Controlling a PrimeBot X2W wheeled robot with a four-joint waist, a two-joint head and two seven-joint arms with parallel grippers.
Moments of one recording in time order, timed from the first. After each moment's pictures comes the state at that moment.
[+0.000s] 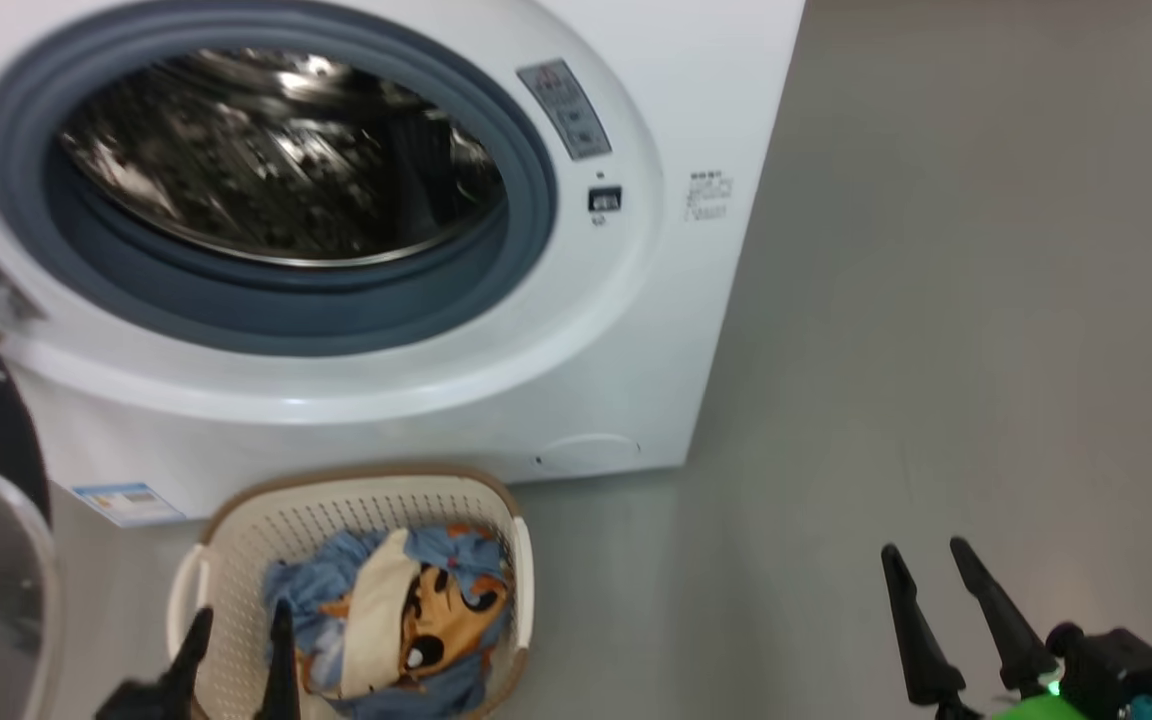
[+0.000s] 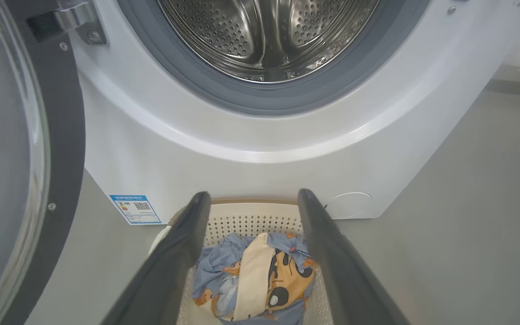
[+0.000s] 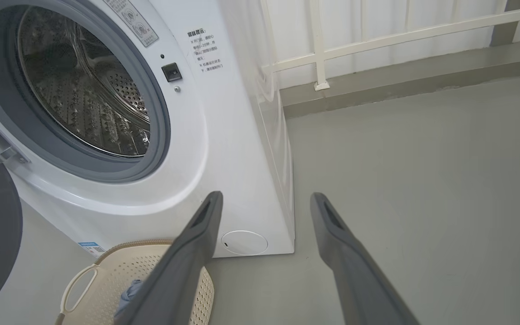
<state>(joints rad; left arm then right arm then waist) 0.04 0.04 -0.01 0.28 -0.18 -0.02 -0.26 0.09 -0.07 0.03 0.08 0.31 0.13 -0.25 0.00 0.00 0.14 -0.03</state>
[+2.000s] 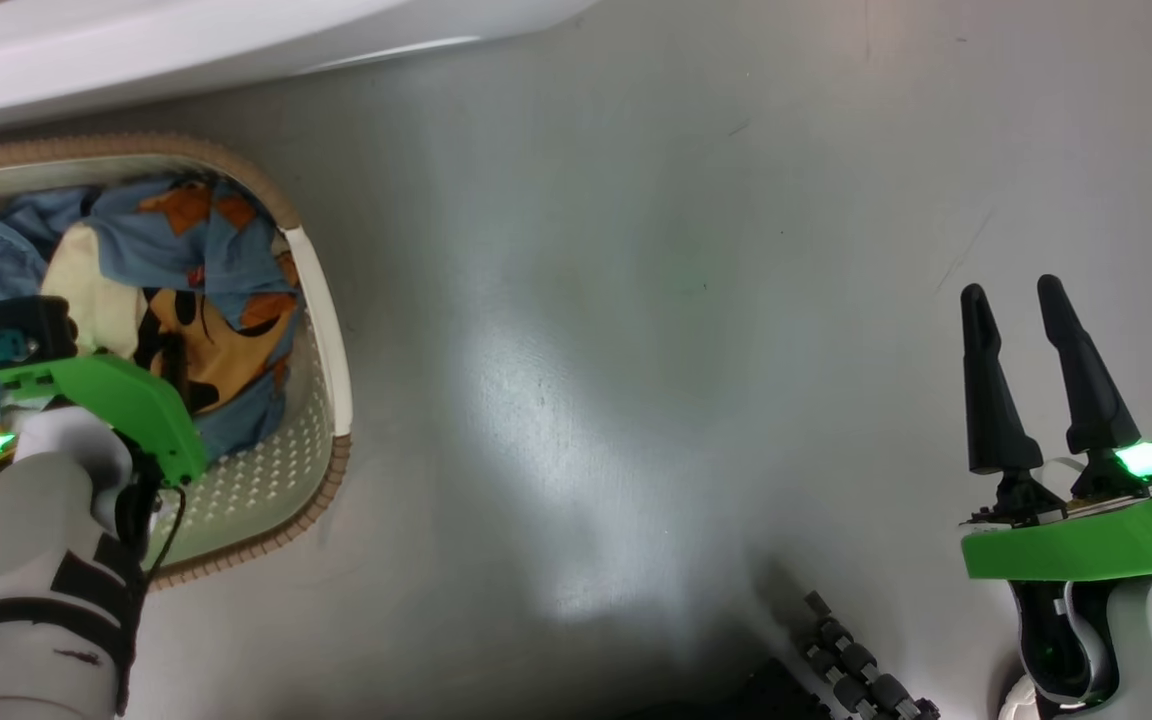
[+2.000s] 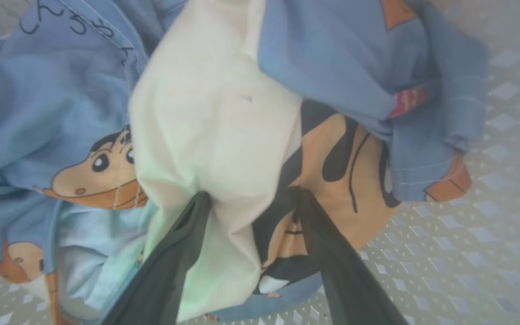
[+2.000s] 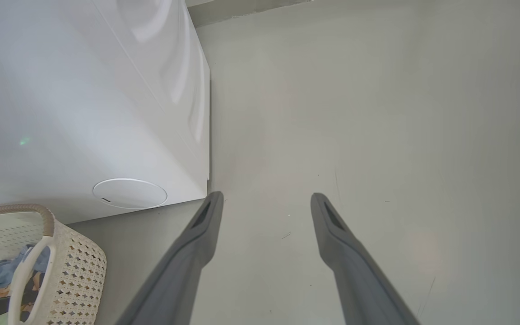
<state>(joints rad) -0.93 0.17 -0.07 1.28 -0.26 -0.10 -0.08 -0.21 -0.12 -0.01 -0.04 0.42 0.13 -0.26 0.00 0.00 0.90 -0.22</state>
